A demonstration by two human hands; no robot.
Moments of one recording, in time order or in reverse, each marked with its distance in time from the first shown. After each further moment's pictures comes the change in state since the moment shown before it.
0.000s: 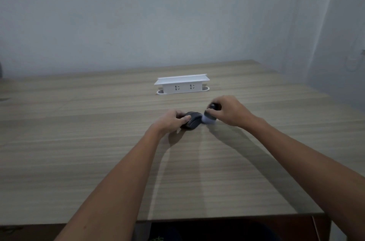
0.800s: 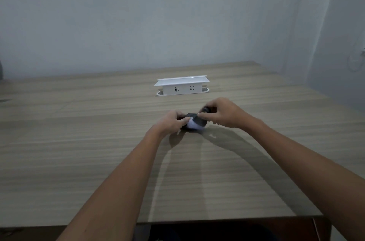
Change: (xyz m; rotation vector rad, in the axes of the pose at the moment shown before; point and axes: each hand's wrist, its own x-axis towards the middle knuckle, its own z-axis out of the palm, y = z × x) left_hand 0.001 0.000 0.000 0.052 0.011 0.009; right_hand 0.001 -0.013 0.000 0.113 -0.113 -0.063
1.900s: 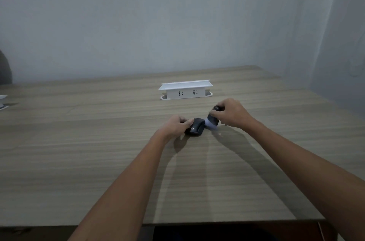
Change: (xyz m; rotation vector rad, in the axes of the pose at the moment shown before) left_hand -0.012 0.008 0.000 -0.048 0.014 -0.104; right_hand 0.008 0.014 0.001 0.013 0.157 0.257
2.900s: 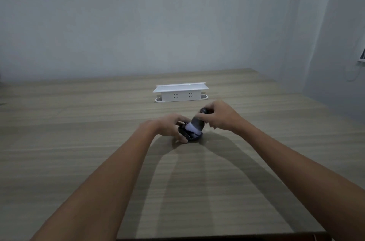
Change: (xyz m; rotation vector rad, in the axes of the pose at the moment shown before) left_hand 0.018 0.022 -0.031 0.431 -0.306 0.175; right_hand 0.001 -0.025 -0.002 0.143 -0.118 -0.051
